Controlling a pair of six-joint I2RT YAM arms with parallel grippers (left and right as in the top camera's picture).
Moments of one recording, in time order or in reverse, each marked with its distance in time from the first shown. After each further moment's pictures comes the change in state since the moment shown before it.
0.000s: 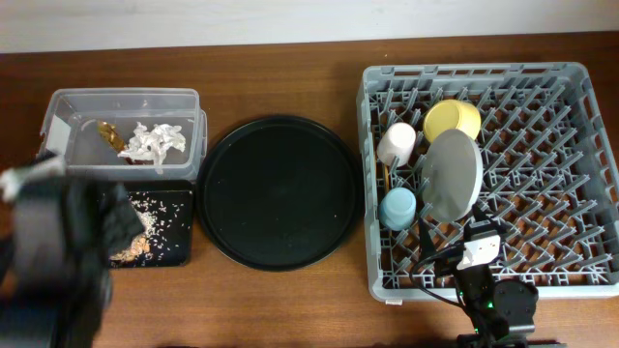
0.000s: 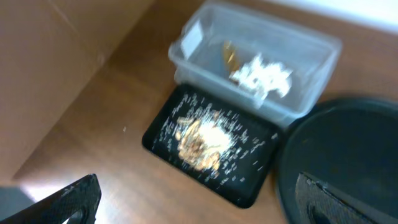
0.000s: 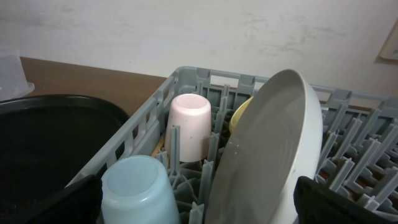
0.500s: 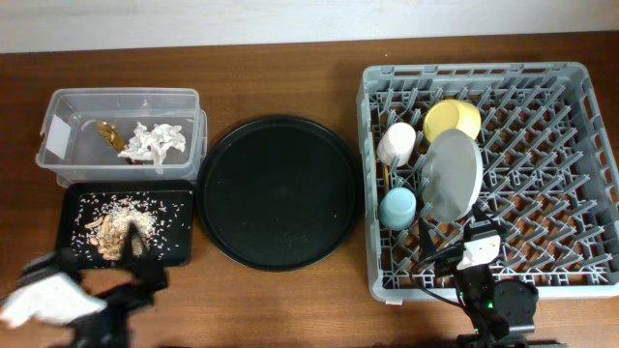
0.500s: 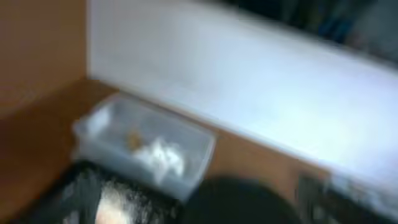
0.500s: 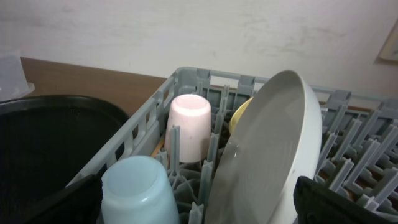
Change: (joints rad) left arm -0.080 -0.652 -0.584 0.599 0.181 -0.026; right arm 0.000 -0.003 -0.001 0.000 0.000 0.000
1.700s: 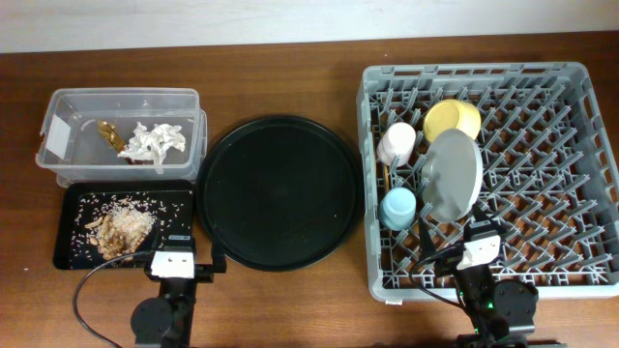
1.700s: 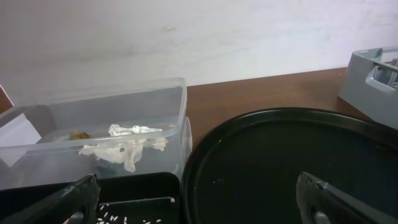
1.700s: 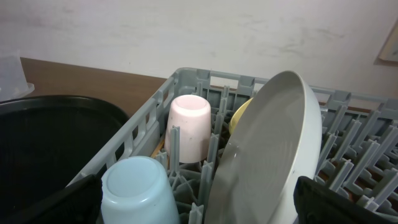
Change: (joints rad) left arm 0.079 -0.338 -0.998 0.747 0.311 0.462; right arm 0.000 -0.001 -0.001 0.003 0.000 0.000
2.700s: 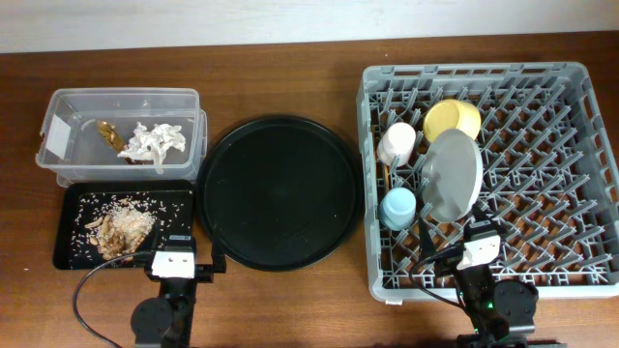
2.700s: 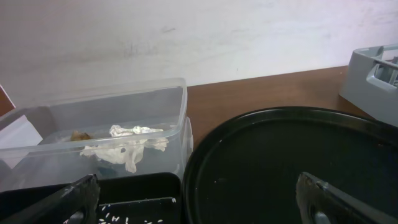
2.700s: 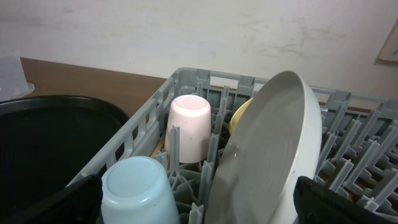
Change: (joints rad) left arm 0.000 0.000 0.000 0.000 0.000 0.010; right arm 0.000 0.000 0.000 0.000 0.000 0.000
